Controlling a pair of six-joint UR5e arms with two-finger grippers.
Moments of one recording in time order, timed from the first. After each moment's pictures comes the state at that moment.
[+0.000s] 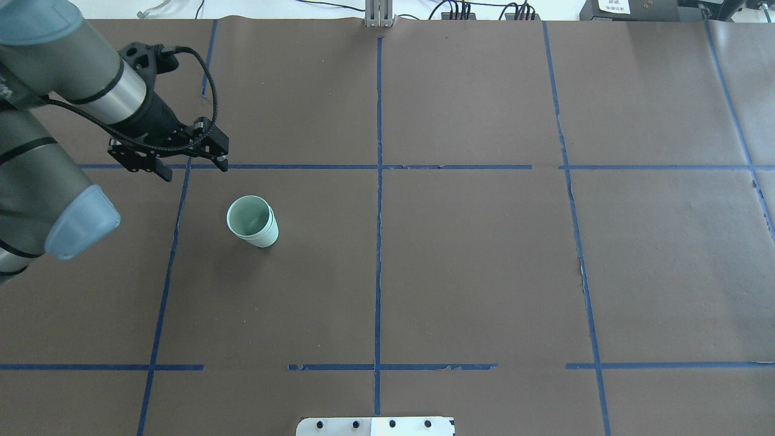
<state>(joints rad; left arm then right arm) -0.95 -2.00 -1.91 -1.51 -2.29 -0.97 1.55 -1.70 1.79 -1.68 2.26 -0.04</state>
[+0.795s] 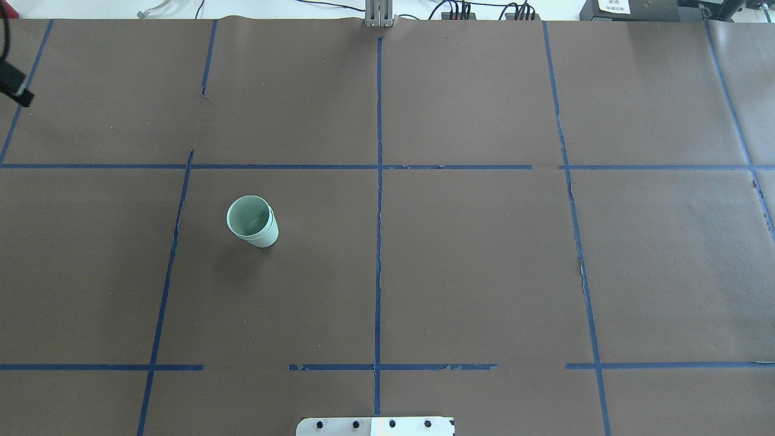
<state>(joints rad) -1.38 -1.82 -1.85 -1.30 -2.30 -0.04 1.55 -1.70 1.79 -1.68 2.26 -0.04</state>
